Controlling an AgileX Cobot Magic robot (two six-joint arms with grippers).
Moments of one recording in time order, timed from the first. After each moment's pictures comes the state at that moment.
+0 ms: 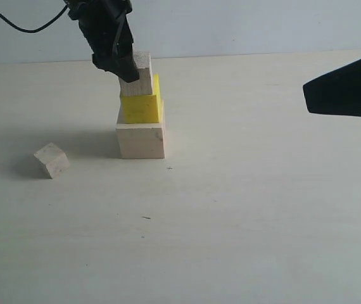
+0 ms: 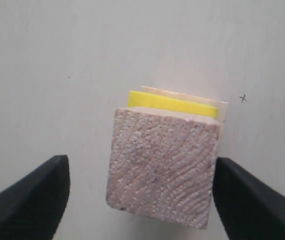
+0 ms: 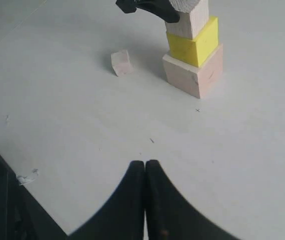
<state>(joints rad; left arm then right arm) -0.46 2.04 -1.91 -0.18 1.16 1.04 0.57 0.83 -0.89 0.39 0.87 -0.13</state>
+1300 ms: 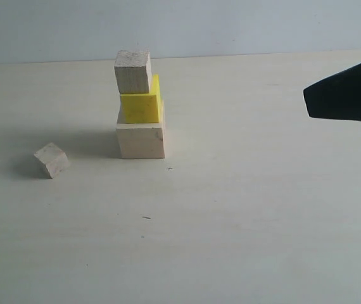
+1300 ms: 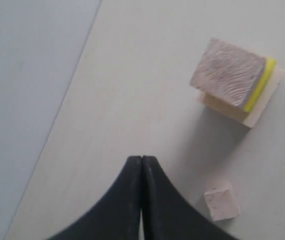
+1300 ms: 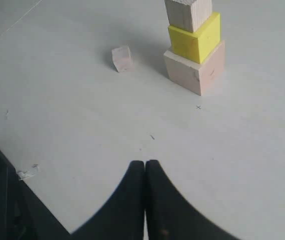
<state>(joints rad) -0.40 1.77 -1.91 0.02 1.22 0.79 0.57 0.83 -0.89 0.39 0.89 -0.15</state>
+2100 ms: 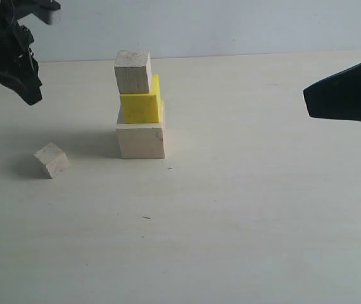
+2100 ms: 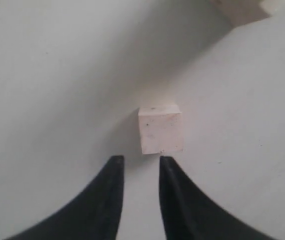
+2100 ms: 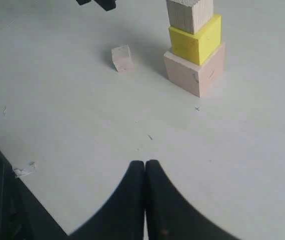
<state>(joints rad) -0.23 1.90 -1.59 -0.06 1.22 0.67 0.57 0.83 -0.89 0.39 0.89 -0.17</state>
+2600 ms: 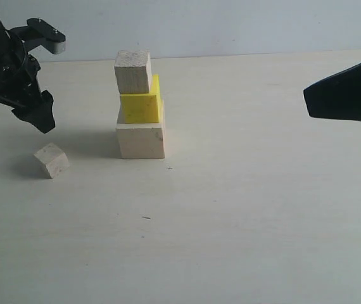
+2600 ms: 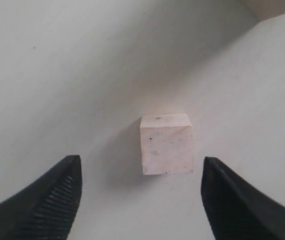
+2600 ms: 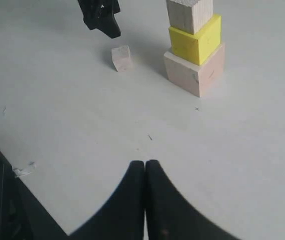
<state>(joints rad) -0.22 1.90 -1.42 -0.06 1.02 0.65 0.57 0.83 -0.89 0.39 0.89 -0.17</state>
